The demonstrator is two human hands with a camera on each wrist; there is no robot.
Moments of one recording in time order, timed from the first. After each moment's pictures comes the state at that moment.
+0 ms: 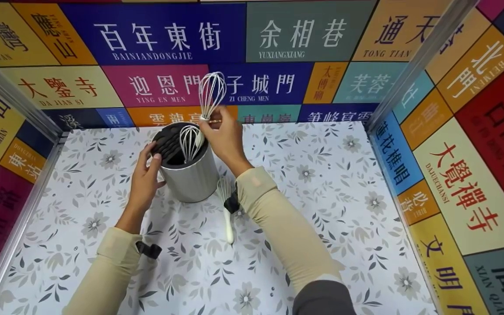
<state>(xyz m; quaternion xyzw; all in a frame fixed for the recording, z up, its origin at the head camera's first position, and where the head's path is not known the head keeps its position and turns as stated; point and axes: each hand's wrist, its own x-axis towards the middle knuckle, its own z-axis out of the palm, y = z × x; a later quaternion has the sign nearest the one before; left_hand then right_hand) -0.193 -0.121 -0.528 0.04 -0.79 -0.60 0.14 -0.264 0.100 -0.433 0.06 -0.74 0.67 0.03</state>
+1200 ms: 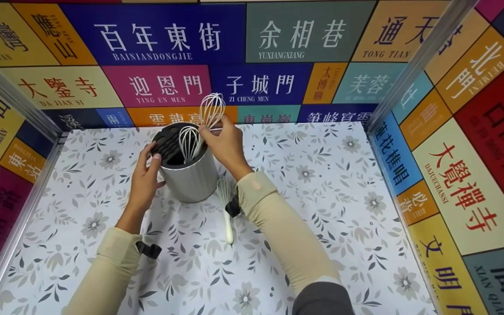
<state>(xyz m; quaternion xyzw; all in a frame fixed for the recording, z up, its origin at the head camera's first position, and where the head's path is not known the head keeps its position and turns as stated) -0.193 -0.120 -0.527 0.04 -0.79 -0.60 0.14 -0.259 0.101 -0.446 0.04 -0.73 0.68 0.00</state>
